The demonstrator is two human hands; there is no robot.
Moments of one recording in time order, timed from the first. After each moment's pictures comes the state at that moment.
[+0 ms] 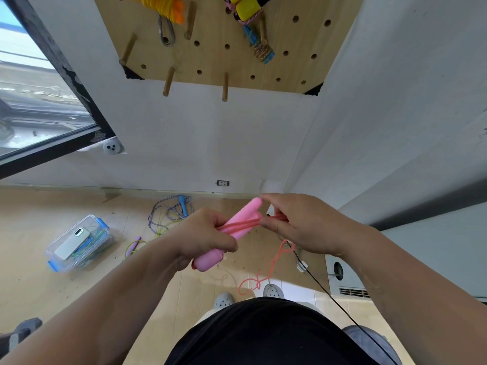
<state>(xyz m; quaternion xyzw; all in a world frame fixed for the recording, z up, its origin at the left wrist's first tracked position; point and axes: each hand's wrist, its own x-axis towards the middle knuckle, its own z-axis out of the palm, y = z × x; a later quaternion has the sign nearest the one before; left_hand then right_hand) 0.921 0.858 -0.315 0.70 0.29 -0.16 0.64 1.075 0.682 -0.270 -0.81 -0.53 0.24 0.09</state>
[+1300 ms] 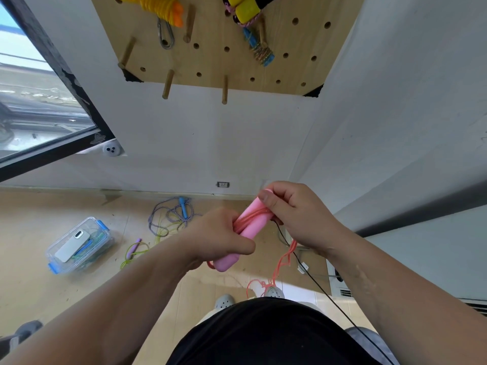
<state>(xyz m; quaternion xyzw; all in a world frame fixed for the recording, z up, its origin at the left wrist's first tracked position) 0.940 0.847 -0.298 0.79 0.24 -0.17 0.54 1.064 0.699 -0.275 -0.78 -0.33 0.29 0.45</state>
